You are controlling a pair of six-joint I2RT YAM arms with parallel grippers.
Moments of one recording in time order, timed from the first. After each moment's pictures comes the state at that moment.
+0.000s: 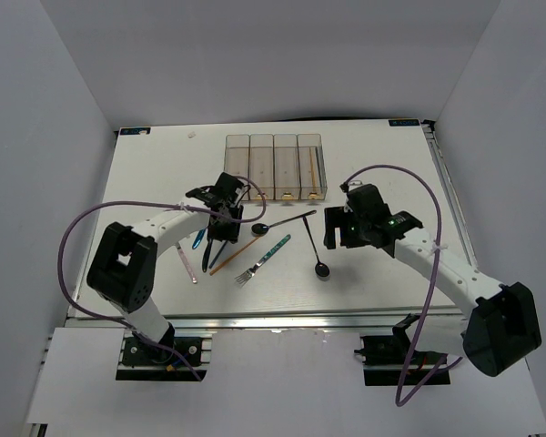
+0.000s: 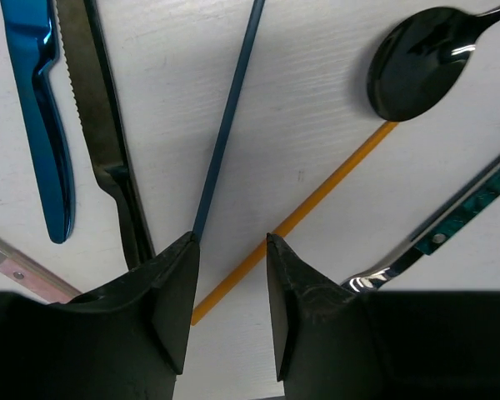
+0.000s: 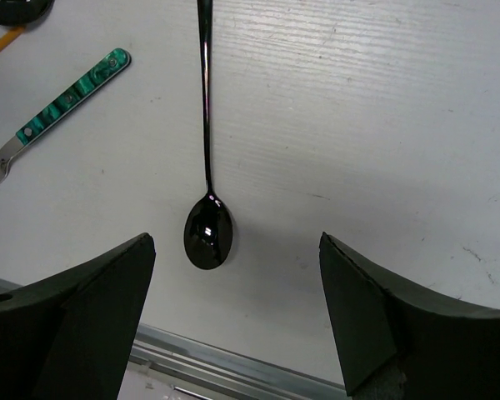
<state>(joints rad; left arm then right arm) -0.51 1.65 1.11 -0.63 -0.11 -0.28 0.54 1.22 0.88 -0.57 0.01 0.32</state>
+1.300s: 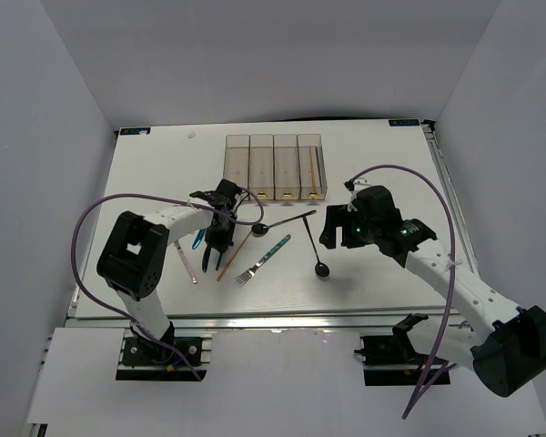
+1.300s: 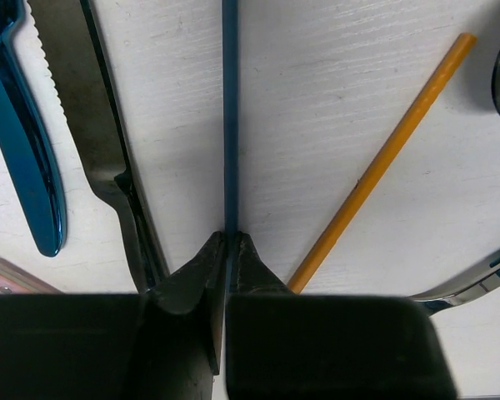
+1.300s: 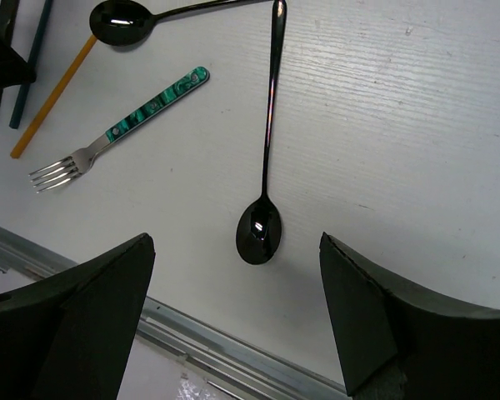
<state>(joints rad) -0.47 1.76 1.07 -0.64 -0.11 -0.25 0.54 1.10 0.85 -0.53 -0.10 0.35</state>
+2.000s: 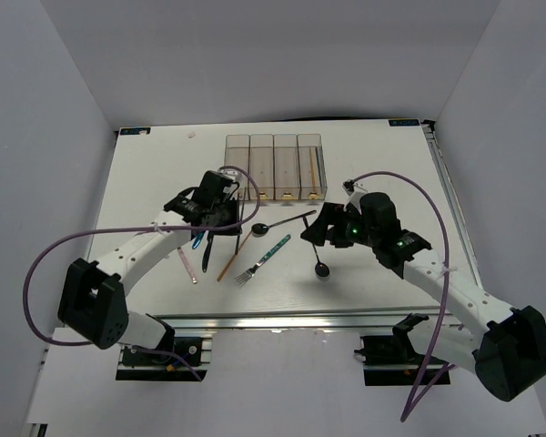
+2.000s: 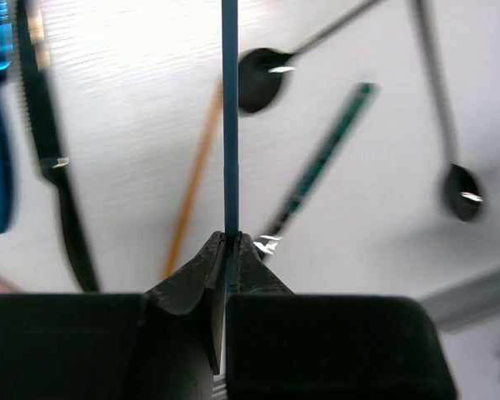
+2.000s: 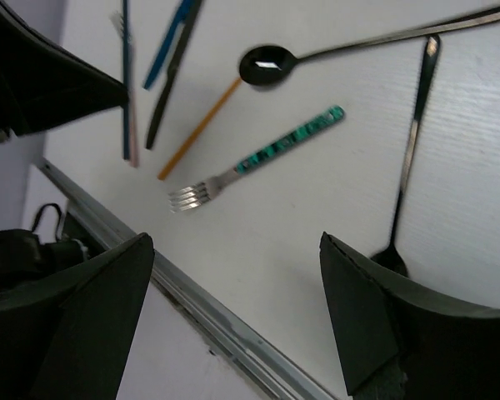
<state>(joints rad) -0.52 1.44 1.06 -0.59 0.00 -0.38 0.54 1.07 0.71 -0.22 -0.32 0.56</state>
